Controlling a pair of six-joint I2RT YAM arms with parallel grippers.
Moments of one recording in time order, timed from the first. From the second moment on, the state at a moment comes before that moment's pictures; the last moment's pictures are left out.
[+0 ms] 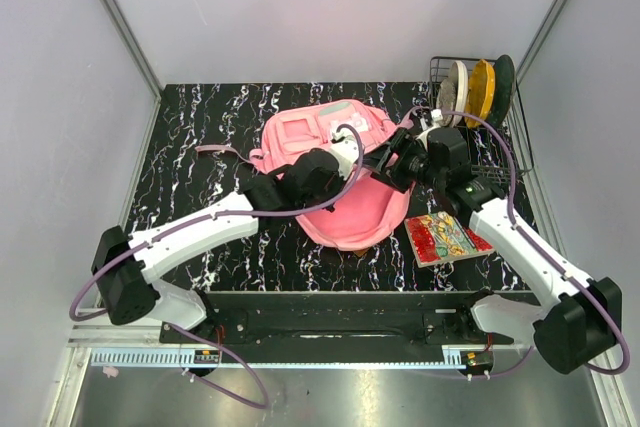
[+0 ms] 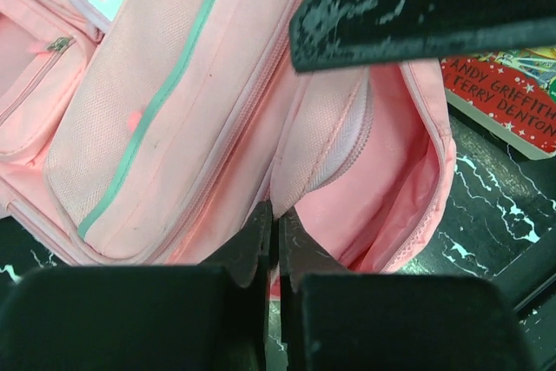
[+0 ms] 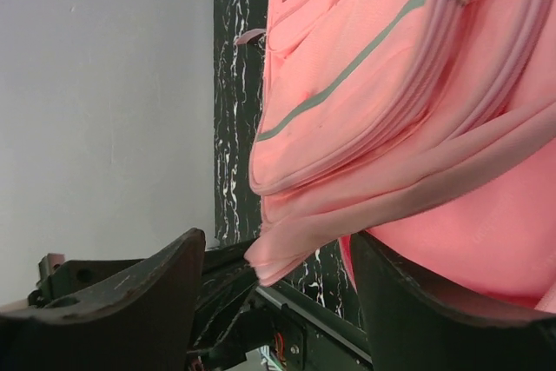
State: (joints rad) left arm -0.97 1.43 1.23 -0.43 -0.26 -0.10; right arm 0.45 1.15 0.95 -0.21 -0.30 1.01
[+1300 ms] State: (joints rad) left arm -0.99 1.49 1.27 -0.44 -0.13 0.03; right arm 0.44 1.18 0.89 -0.20 -0.35 1.05
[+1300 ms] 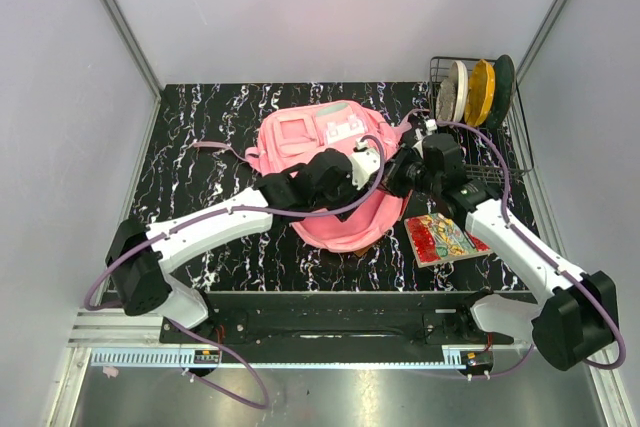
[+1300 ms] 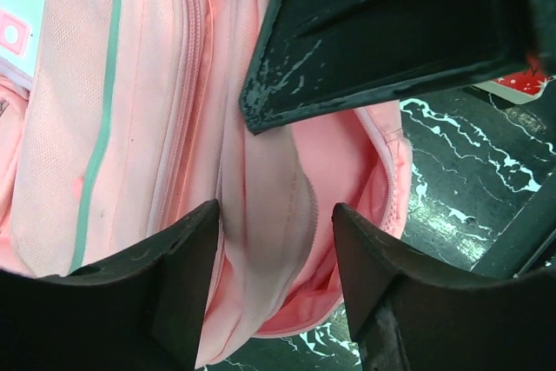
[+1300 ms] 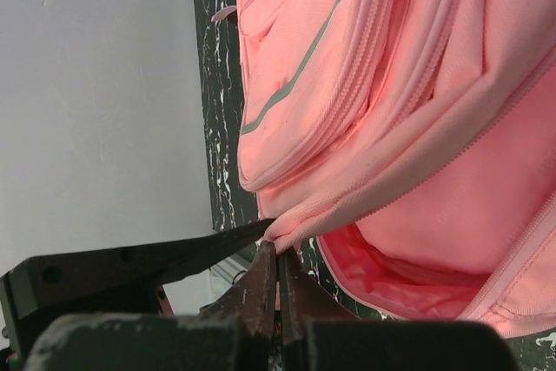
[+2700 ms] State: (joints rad) left arm -0.69 1.18 1.08 -0.78 -0.55 -0.42; right arm 0.30 1.00 0.71 -0.39 -0.20 0.96
